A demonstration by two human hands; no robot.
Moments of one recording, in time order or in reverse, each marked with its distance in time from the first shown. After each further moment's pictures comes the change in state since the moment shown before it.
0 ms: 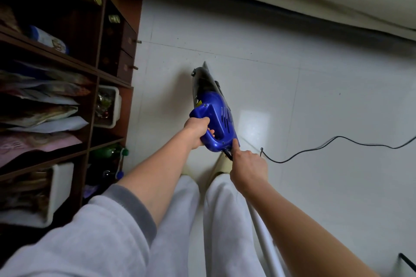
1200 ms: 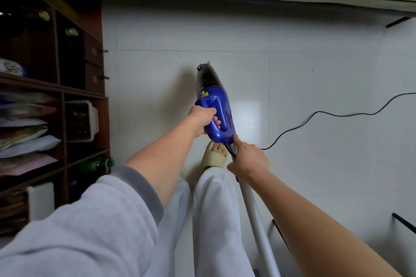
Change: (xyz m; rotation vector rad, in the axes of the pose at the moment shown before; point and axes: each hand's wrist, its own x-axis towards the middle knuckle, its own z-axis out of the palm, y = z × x) left_hand -0.030 0.006 0.098 0.258 -0.089 0.075; right_hand -0.012 0.080 0.001 0.315 -0.097 0.151
